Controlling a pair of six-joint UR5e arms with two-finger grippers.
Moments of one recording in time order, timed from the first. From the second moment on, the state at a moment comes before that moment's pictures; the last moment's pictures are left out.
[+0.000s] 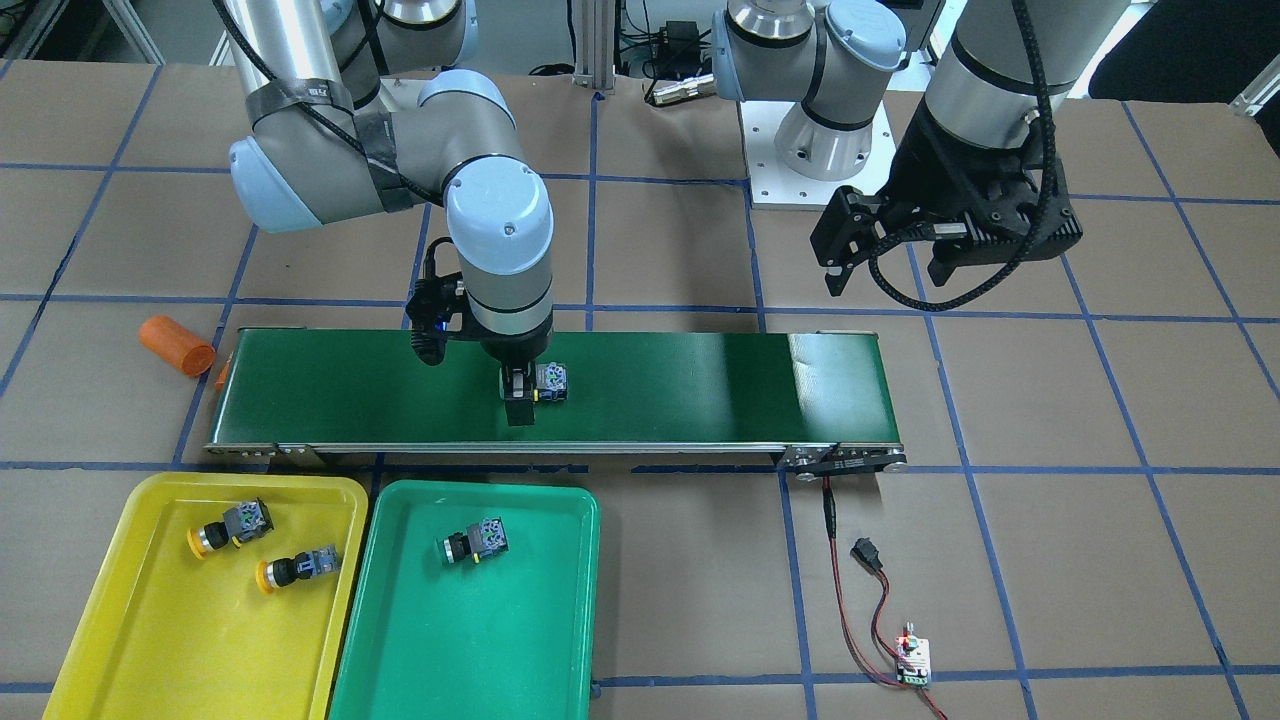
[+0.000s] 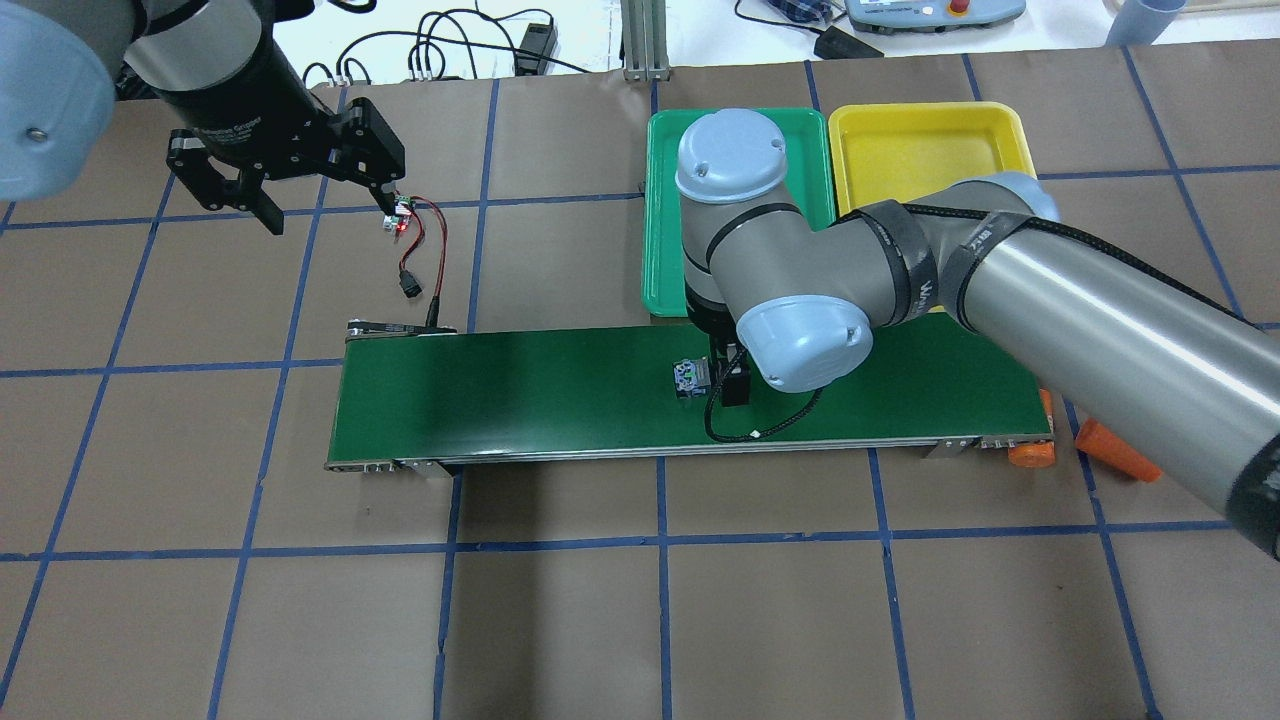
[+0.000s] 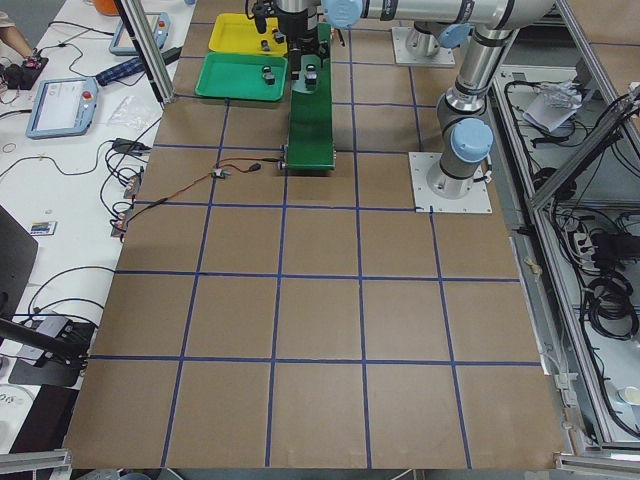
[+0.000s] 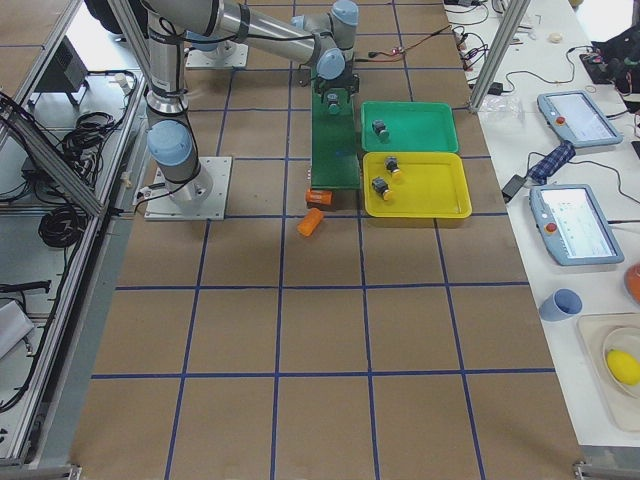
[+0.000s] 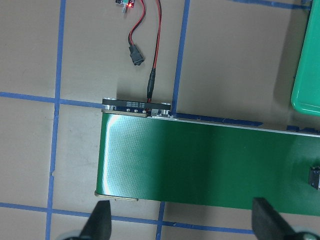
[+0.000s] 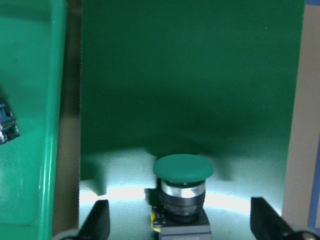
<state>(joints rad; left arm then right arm) -1.55 -1.61 -1.51 -1.56 1.57 -0.12 1.90 -1.24 1.79 -2.04 -1.59 1.82</state>
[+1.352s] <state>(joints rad) -1.55 -1.60 -1.51 -1.56 1.57 -0.12 1.79 -1.21 1.65 -2.15 -1.62 1.66</state>
